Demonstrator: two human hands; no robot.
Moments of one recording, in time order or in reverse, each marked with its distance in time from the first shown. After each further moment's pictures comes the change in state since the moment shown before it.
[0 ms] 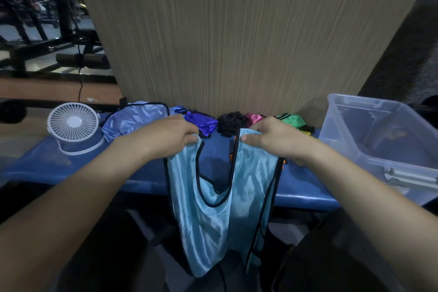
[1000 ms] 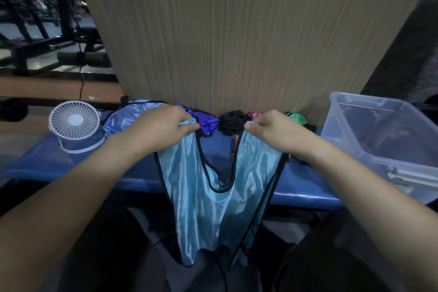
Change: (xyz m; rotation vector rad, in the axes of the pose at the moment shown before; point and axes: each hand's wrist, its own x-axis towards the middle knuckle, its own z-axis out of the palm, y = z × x) left_hand -0.007 -0.005 -0.008 0.001 0.237 -0.034; right_hand 0.011 0.002 -0.003 -0.169 0.095 -0.078
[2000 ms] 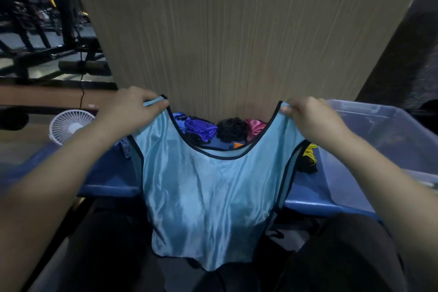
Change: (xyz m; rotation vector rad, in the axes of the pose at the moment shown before) left_hand -0.001 -0.032 -0.042 -0.233 0.249 -0.222; right_hand -0.003 0.039 -0.052 -0.267 0.320 0.129
